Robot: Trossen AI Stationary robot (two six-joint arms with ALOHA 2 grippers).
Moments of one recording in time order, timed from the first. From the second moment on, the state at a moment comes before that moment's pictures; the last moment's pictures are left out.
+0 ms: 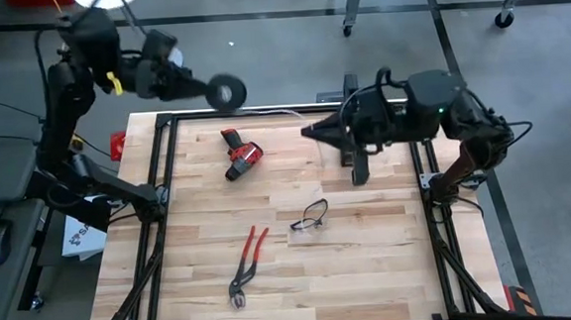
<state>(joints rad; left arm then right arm) 0.52 1.40 2.22 -0.89 0.70 -0.84 0.18 1.66 2.34 -0.73 0.18 -0.06</state>
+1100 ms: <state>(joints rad) 0.16 1.71 2.21 -0.05 0.99 -1.36 0.03 1.71 2.34 -0.59 0.05 -0.06</state>
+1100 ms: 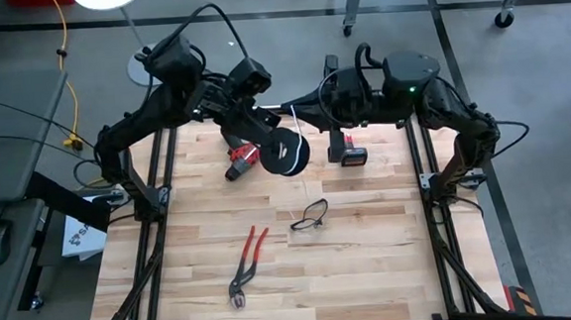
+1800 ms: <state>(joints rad) 0.15 1.66 2.22 -0.14 0.87 -1.24 0.07 1.68 2.34 -0.46 0.06 -0.13</state>
